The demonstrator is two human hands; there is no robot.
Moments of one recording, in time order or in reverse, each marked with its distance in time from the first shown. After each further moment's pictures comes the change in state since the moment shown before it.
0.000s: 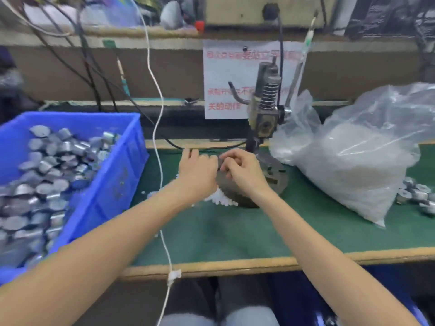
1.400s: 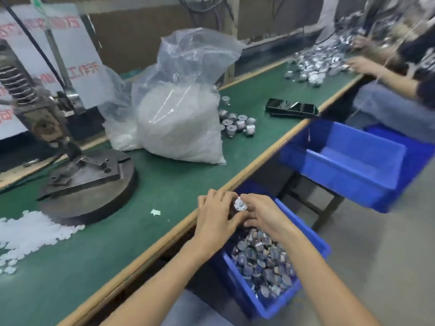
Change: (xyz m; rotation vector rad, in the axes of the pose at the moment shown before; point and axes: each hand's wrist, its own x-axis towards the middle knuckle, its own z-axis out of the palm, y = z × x) left_hand -0.063 0.297 0.051 -0.785 0.141 0.660; right_hand -0.226 0.152 -0.206 0.576 0.487 0.671
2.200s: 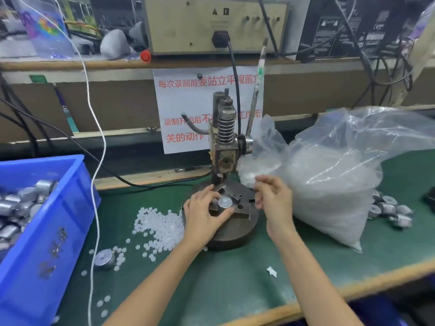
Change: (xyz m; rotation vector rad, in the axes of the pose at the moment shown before) left_hand -0.024 -0.206 -0.152 -0.072 0.463 -0.600; right_hand 0.062 -0.099 0.262 -0.021 -0.086 -0.503
